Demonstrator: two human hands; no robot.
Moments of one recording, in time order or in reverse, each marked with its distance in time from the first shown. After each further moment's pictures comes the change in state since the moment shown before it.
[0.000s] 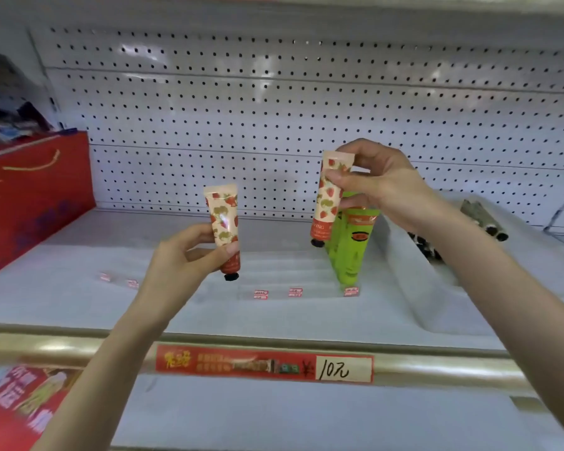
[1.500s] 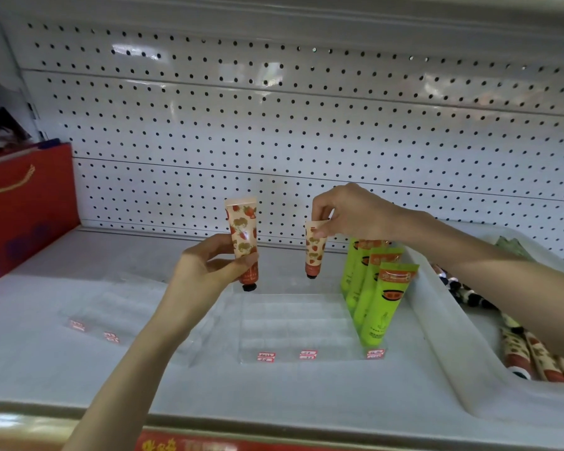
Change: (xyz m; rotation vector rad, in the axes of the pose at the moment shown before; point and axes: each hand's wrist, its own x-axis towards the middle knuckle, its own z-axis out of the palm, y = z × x) left_hand 0.087 -0.023 0.018 -0.041 -0.029 -0.087; right_hand 0.114 0.056 -0.002 -0.883 -0.372 0.106
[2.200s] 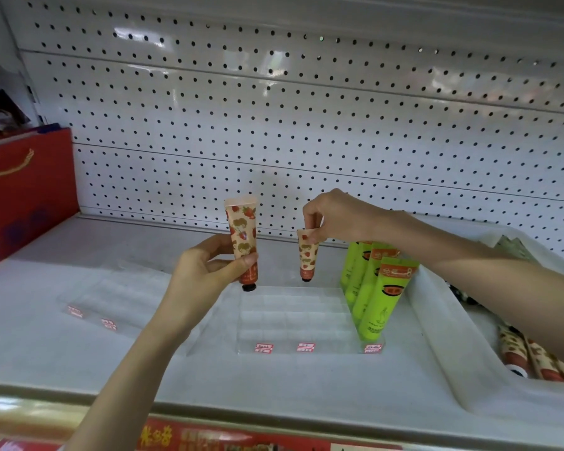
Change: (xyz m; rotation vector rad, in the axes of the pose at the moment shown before) left_hand -0.007 -0.010 0.003 -0.015 0.001 -0.008; right_hand 0.013 -0.003 0.019 -0.129 -0.104 0.014
